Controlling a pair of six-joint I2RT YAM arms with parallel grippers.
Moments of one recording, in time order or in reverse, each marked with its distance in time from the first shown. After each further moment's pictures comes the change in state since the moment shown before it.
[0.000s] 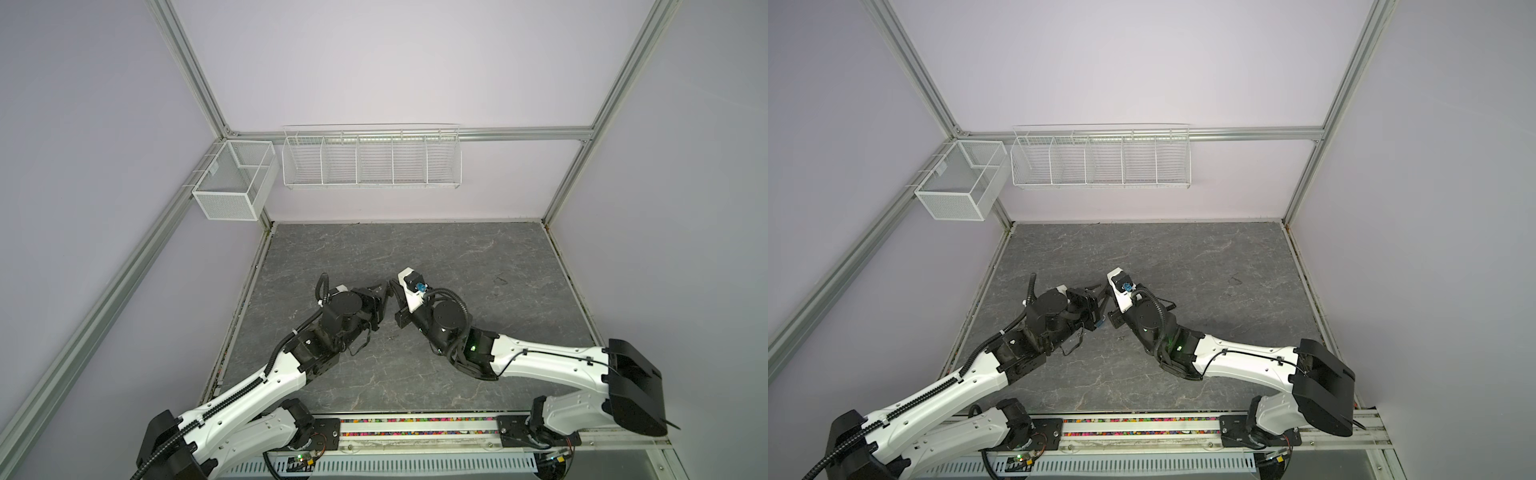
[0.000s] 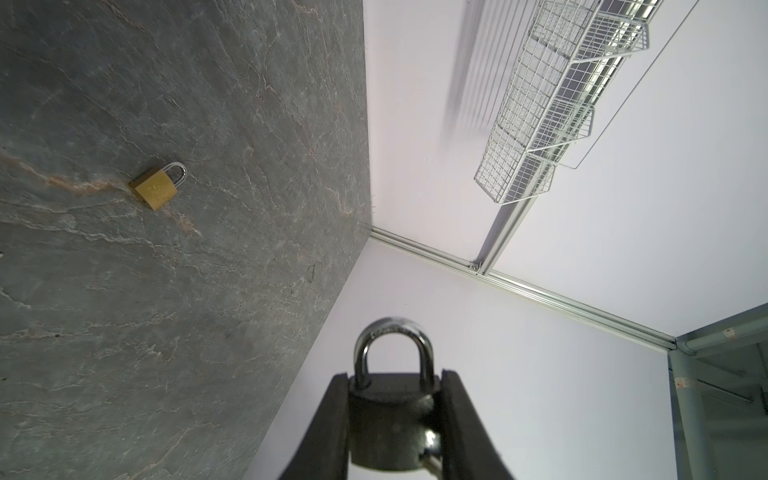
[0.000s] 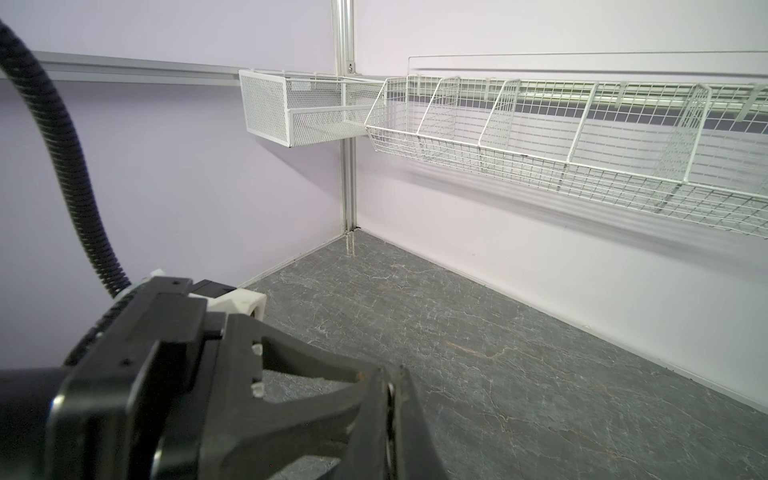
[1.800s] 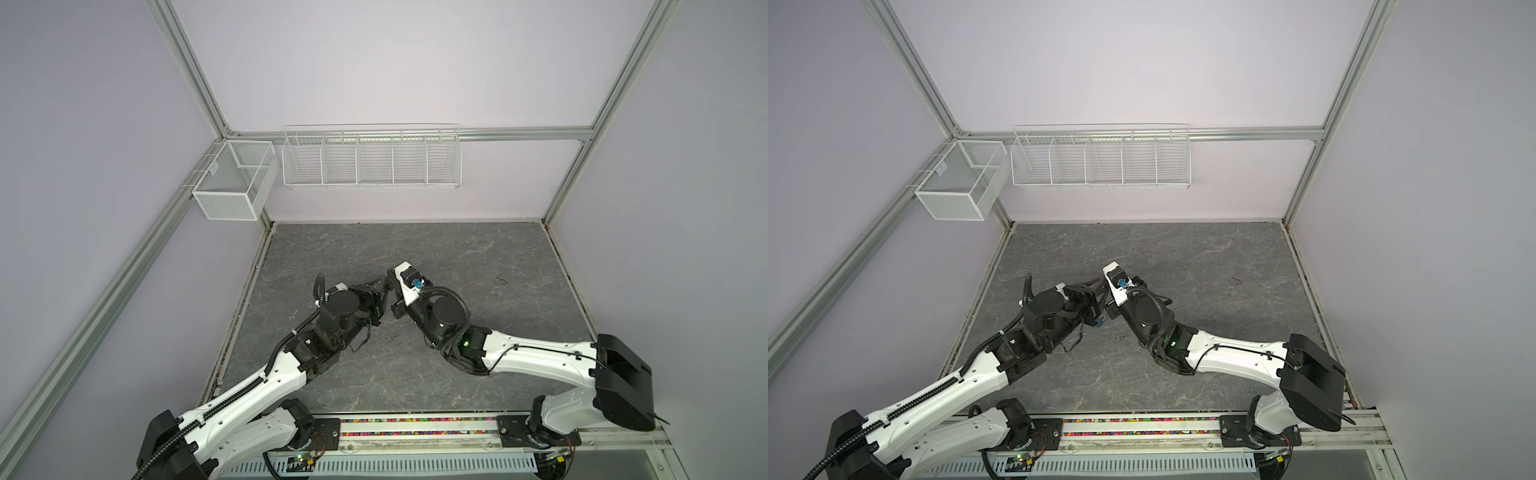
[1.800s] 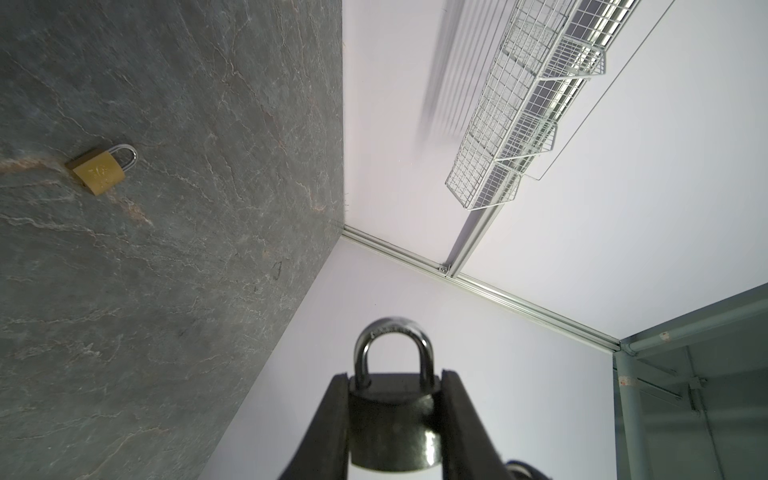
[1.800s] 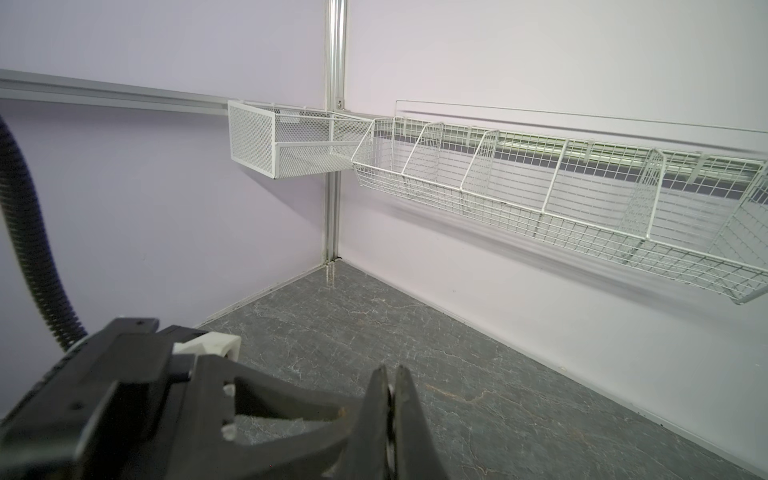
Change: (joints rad) left arm 0.007 0.002 -0.002 0.068 -0.012 -0.064; right arm -0.016 0.055 0.034 0.122 0.013 -0.109
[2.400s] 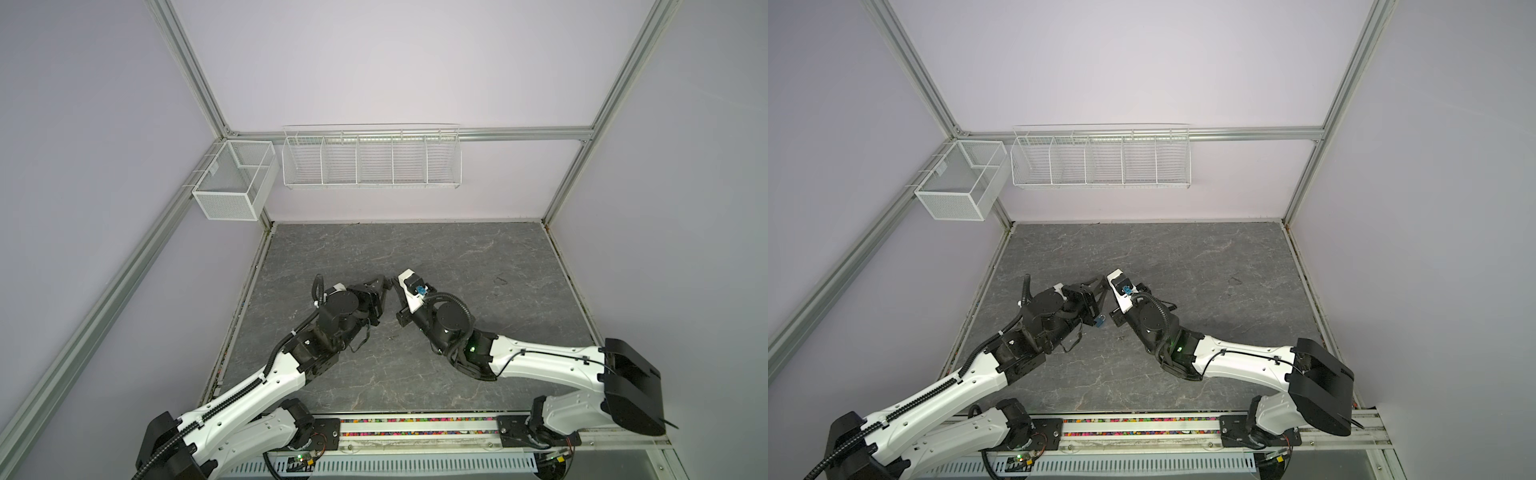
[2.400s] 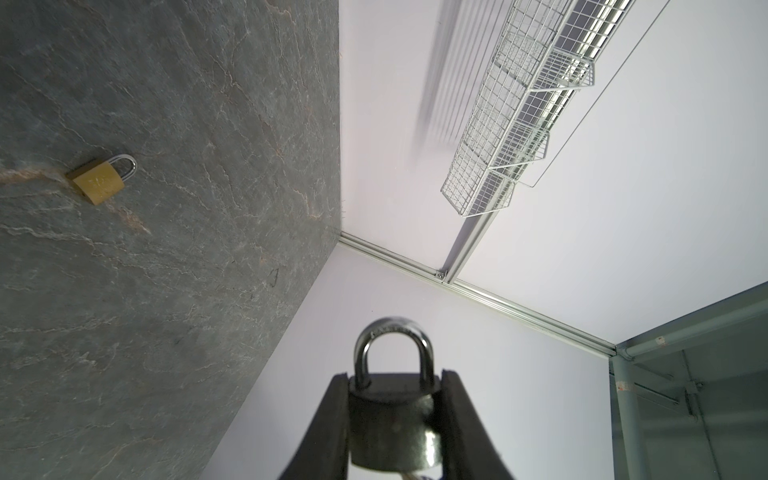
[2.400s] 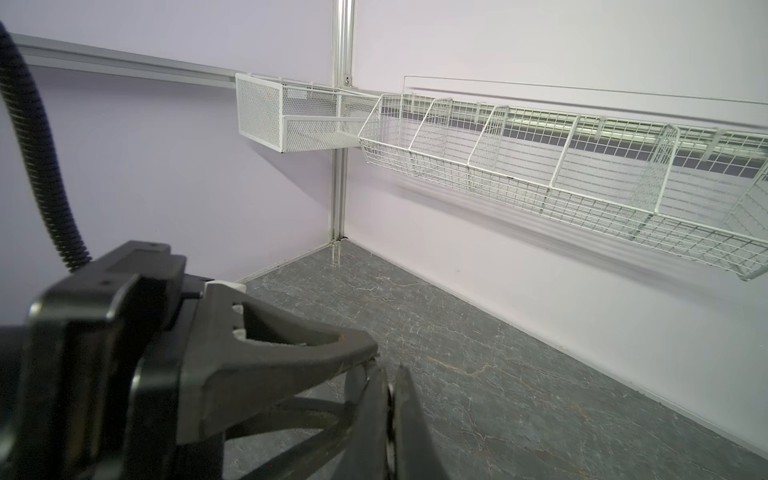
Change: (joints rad) left arm 0.000 -0.008 -0.003 0.001 -0.022 0.000; right arm 0.011 -0.047 -0.063 -0.033 -0.011 0.014
